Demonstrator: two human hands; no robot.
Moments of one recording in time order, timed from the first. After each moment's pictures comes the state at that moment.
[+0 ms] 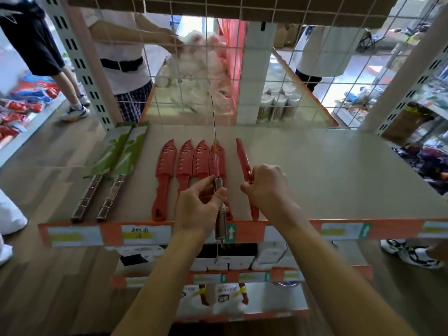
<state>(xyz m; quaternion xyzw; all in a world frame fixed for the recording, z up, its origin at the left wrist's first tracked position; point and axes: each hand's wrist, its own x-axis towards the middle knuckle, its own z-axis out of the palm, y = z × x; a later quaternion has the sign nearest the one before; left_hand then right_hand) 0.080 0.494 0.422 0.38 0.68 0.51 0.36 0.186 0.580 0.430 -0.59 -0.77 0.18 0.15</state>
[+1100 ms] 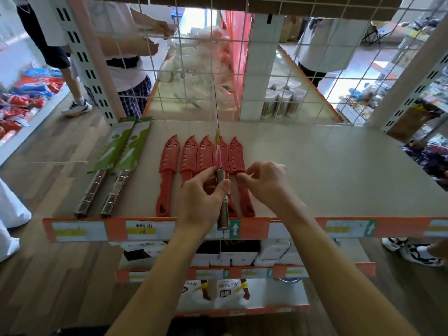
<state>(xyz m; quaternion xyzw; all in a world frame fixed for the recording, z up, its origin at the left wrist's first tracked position) 0.075 0.499 0.420 0.44 0.68 0.50 0.29 0.187 0.581 0.427 -0.57 -0.75 0.26 0.21</state>
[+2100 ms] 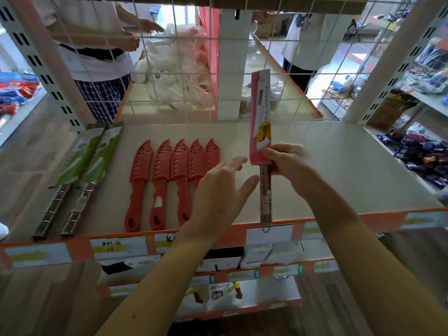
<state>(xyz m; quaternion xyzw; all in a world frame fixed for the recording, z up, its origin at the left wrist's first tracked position) 0.124 0.542 0.427 0.66 0.63 0.38 0.14 0.251 0.628 0.441 -0.56 -0.56 0.50 0.36</state>
